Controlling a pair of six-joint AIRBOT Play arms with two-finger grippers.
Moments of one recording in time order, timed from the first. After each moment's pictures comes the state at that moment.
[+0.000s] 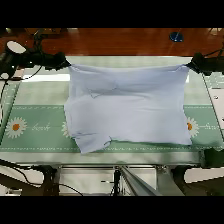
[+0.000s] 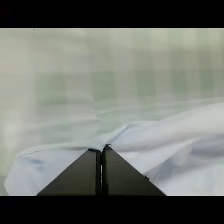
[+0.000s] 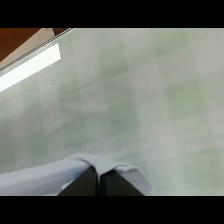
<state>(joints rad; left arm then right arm) 0.07 -1.73 1.58 0.84 -0.98 -1.25 -0.38 -1.67 1.49 -0.87 0.91 1.31</state>
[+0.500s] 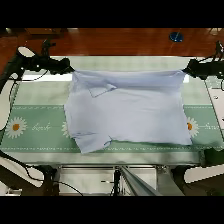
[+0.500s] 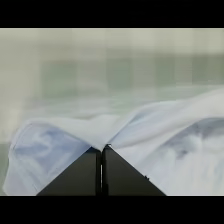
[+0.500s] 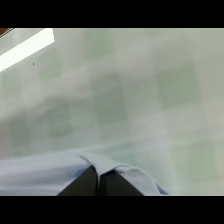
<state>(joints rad) 0.07 -1.83 1.63 0.84 -1.07 -1.24 -0.38 -1.70 1.49 -0.89 0.95 1.27</state>
